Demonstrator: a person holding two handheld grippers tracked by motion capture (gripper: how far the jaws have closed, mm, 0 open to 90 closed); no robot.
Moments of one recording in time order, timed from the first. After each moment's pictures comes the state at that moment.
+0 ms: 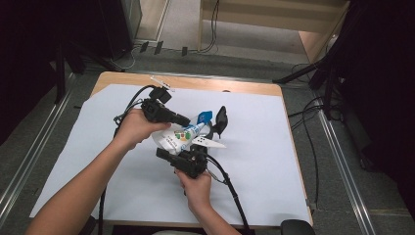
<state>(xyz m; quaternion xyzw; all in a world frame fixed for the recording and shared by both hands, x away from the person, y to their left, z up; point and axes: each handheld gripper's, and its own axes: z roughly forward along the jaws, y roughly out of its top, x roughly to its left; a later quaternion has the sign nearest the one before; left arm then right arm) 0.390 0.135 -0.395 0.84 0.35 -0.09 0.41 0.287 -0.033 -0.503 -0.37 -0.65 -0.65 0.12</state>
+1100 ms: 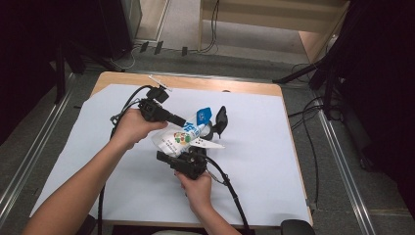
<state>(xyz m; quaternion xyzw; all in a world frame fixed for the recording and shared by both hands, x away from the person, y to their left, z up) 0.392 0.138 -0.398 0.83 0.38 -0.11 0.38 0.288 -0.031 -0.511 -0.37 -0.67 -0.63 0.12</state>
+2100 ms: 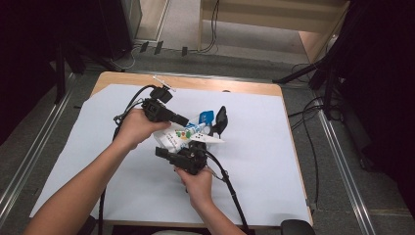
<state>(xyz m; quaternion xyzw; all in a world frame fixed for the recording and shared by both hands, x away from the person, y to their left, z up) 0.391 0.131 -0.395 0.83 0.39 -0.10 0.39 0.295 -0.031 -0.497 -0.37 -0.67 -0.63 0.13</state>
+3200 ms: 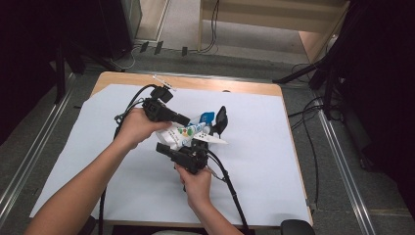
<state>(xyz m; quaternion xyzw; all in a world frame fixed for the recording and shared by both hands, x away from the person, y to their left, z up) 0.392 0.130 -0.395 0.84 0.37 -0.10 0.40 0.295 -0.033 -0.493 -0.38 -0.64 -0.66 0.12</state>
